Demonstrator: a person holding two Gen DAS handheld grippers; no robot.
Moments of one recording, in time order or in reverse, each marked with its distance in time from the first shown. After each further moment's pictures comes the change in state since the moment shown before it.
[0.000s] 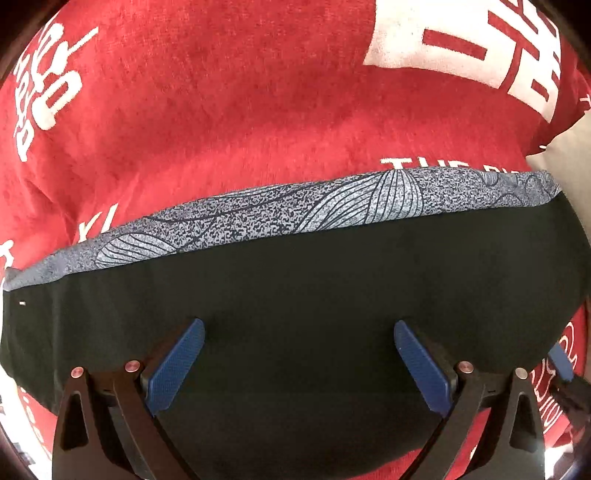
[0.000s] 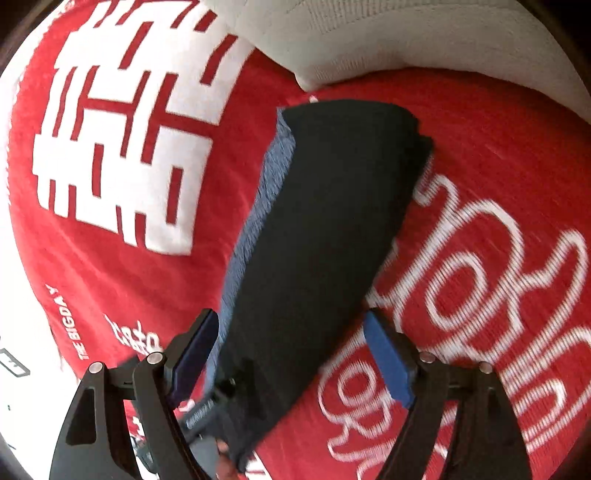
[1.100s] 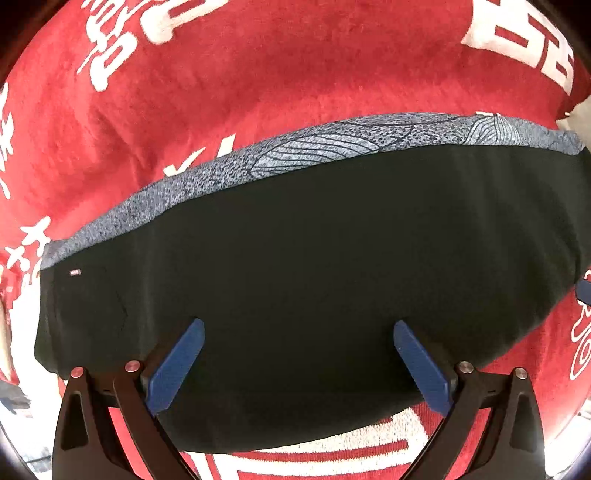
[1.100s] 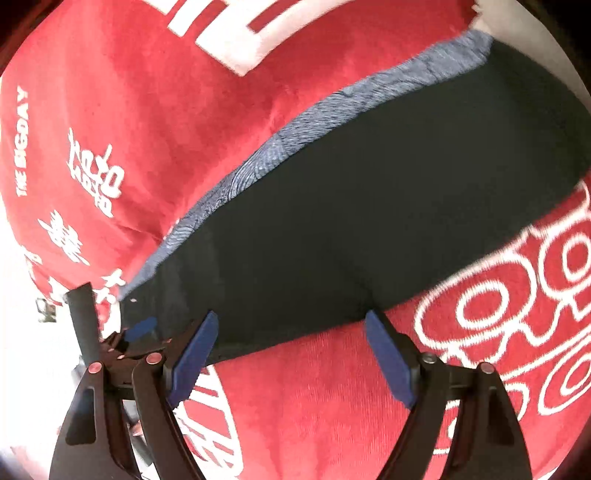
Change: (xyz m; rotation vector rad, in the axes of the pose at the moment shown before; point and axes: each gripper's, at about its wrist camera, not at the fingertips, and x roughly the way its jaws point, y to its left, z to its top) left arm -0.013 0.106 -0.042 0.063 0.084 0.108; right arm 0.059 0.091 -0.086 -0.435 0.387 -0.254
